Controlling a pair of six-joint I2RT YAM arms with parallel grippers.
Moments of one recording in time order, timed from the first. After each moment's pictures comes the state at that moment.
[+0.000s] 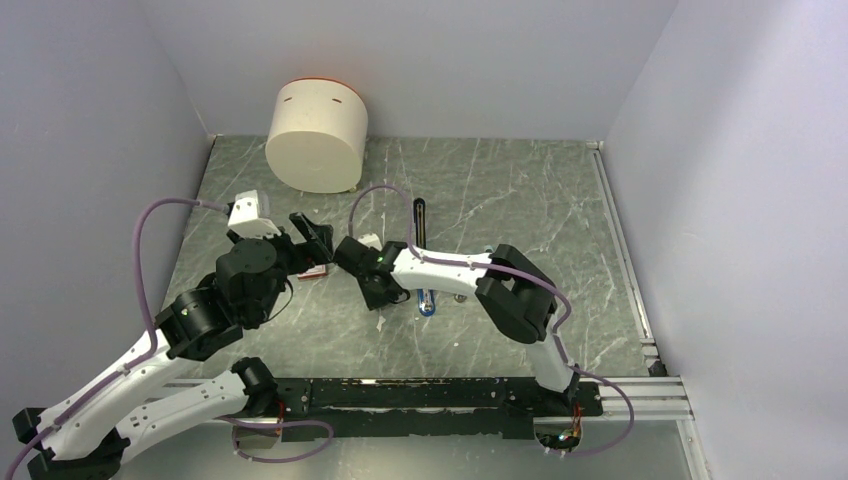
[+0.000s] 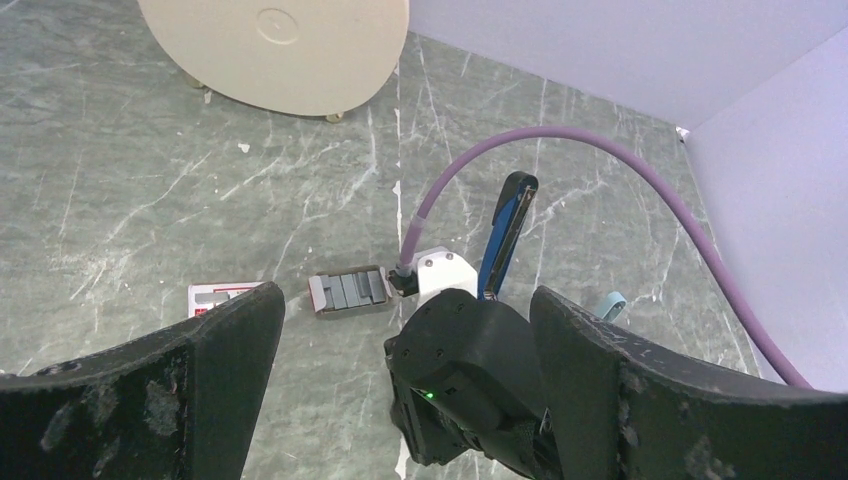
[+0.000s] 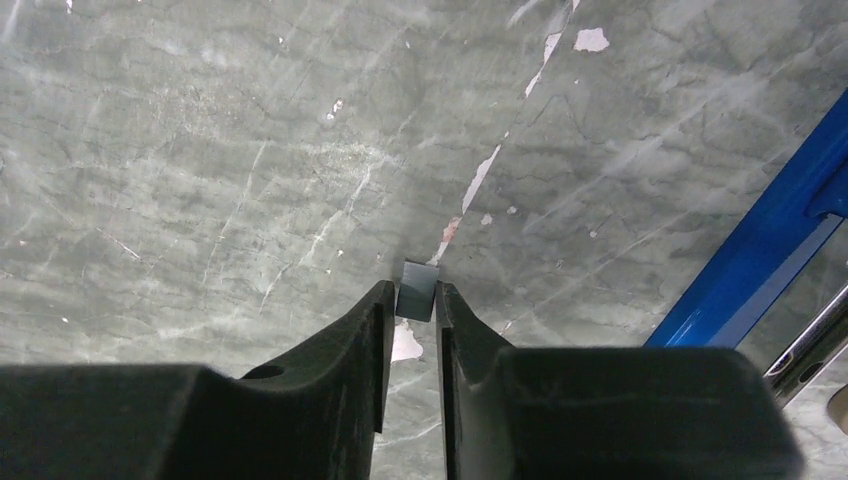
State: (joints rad) left arm -0.89 0.69 0.92 -0.53 -0.74 -0.64; right arm 1.09 2.06 1.51 -0.68 0.19 0.62
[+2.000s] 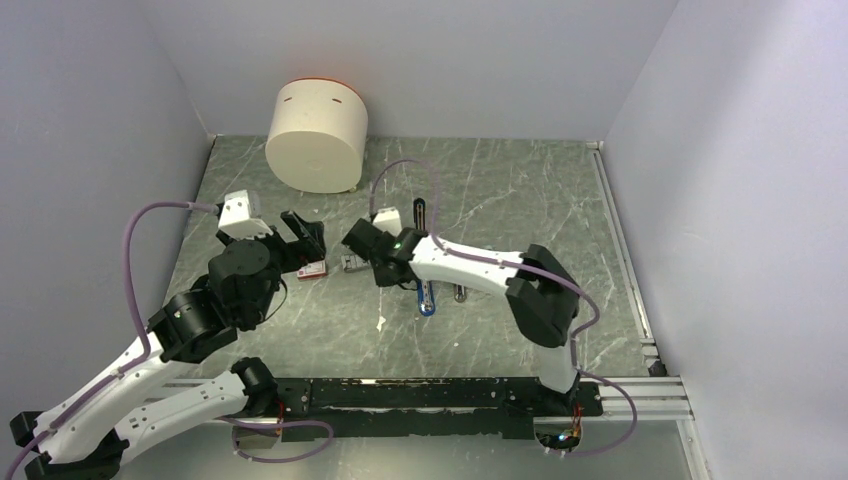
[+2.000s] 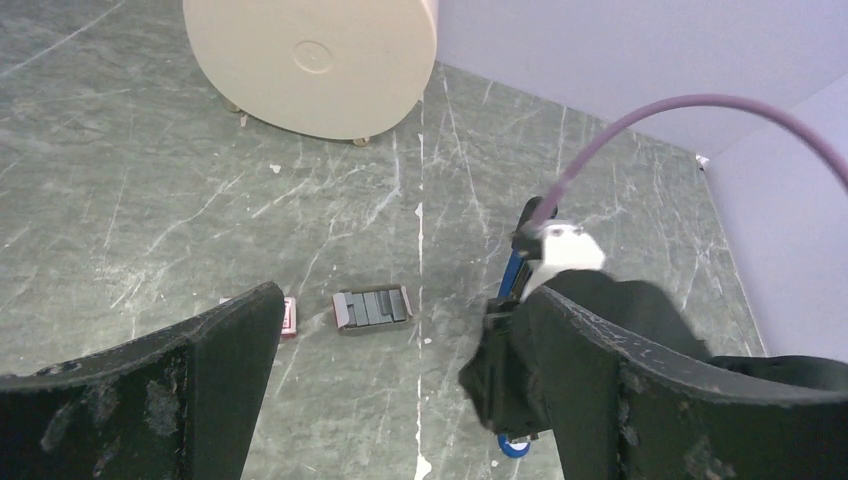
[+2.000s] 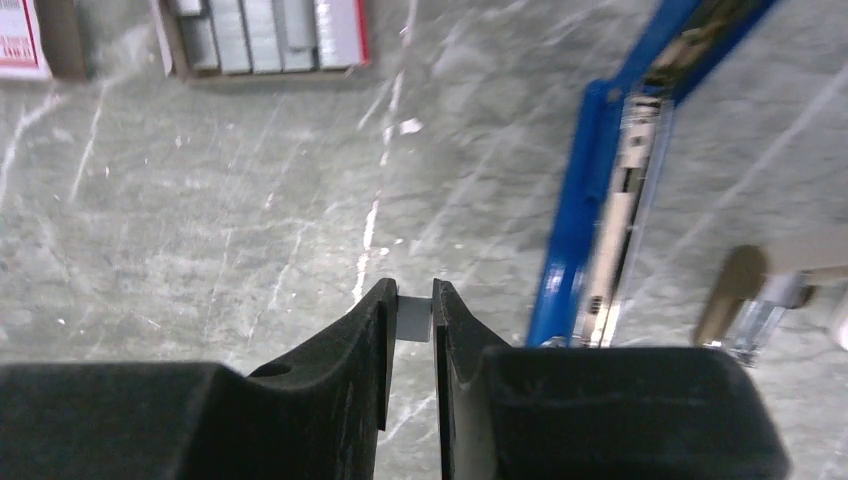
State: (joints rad) left arm -0.89 0.67 0.94 -0.54 -0.80 -0.62; right arm 1.06 1.96 1.51 -0.71 0.39 0.72
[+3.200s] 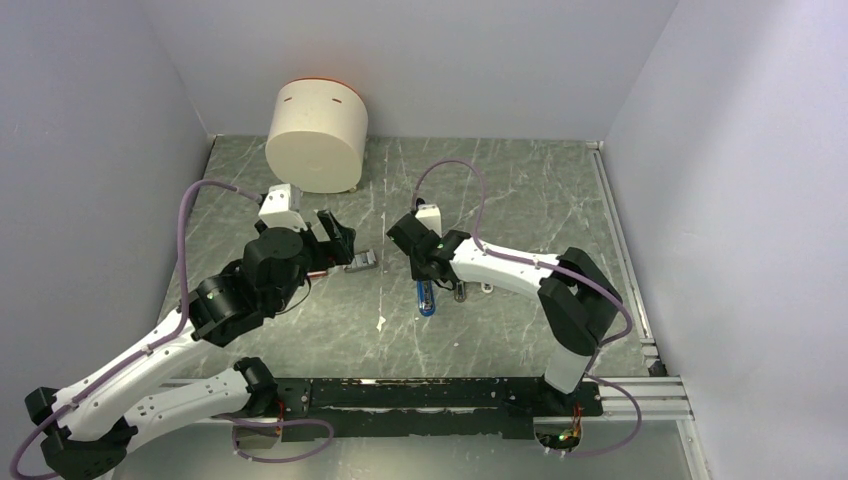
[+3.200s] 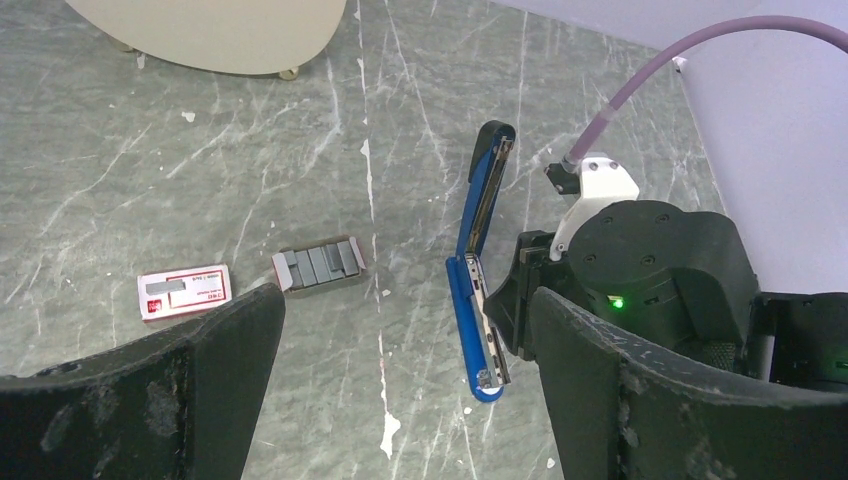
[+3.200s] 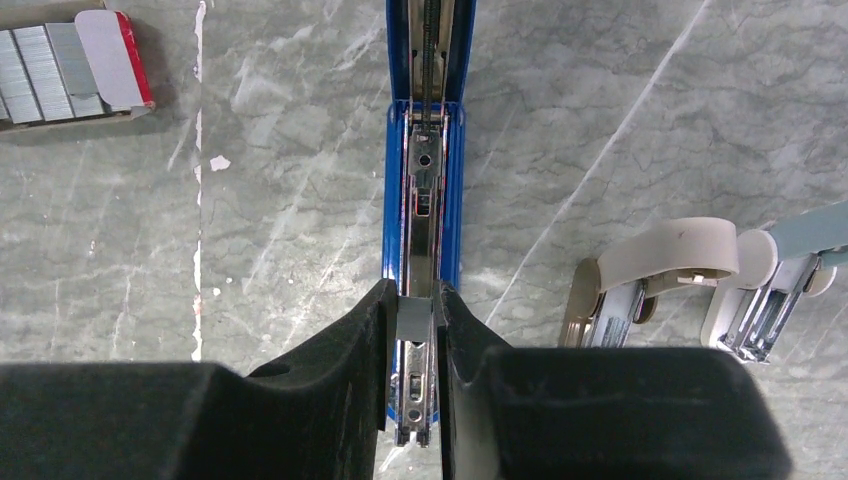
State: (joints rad) left arm -0.89 0.80 0.94 -0.50 -0.62 -0.64; right arm 0.90 1.74 1.17 -0.51 0.40 0.64
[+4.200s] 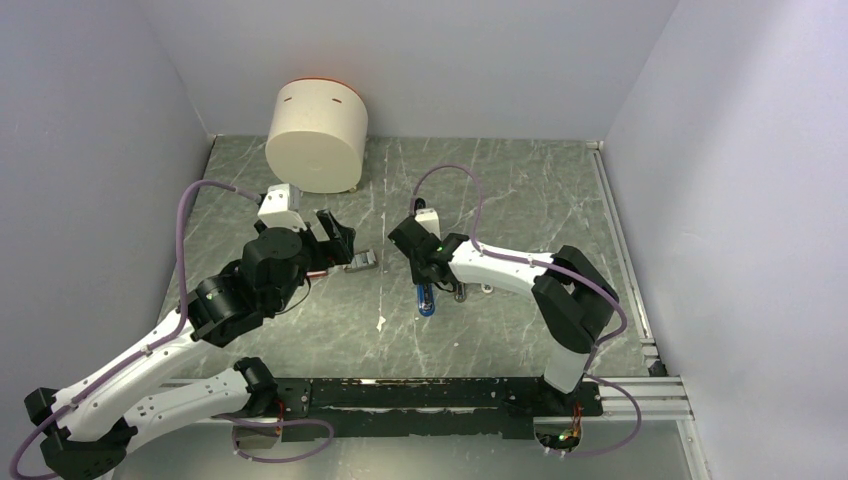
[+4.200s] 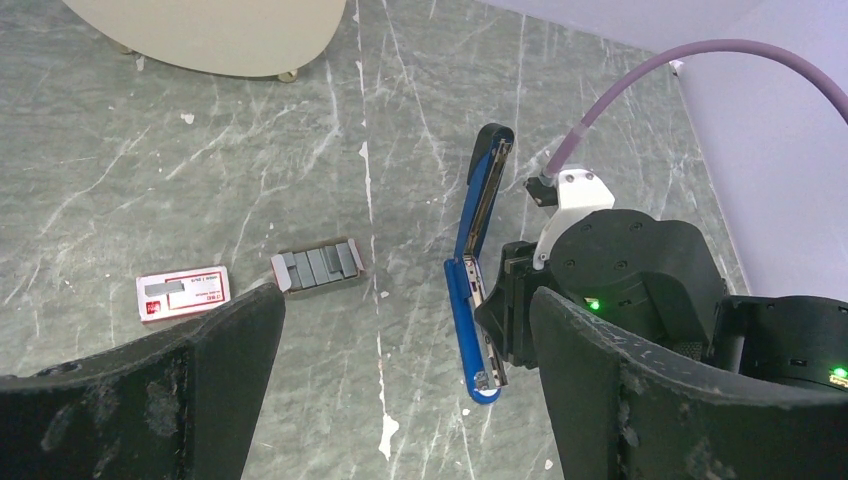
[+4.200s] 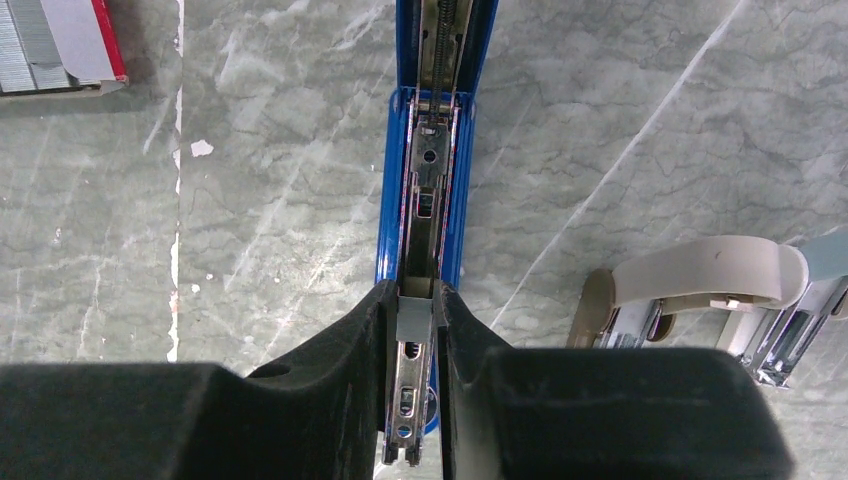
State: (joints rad) left arm -0.89 0.79 0.94 -0.49 -0.62 -0.64; right arm 0.89 1.76 1.14 -0.47 0.37 0.59
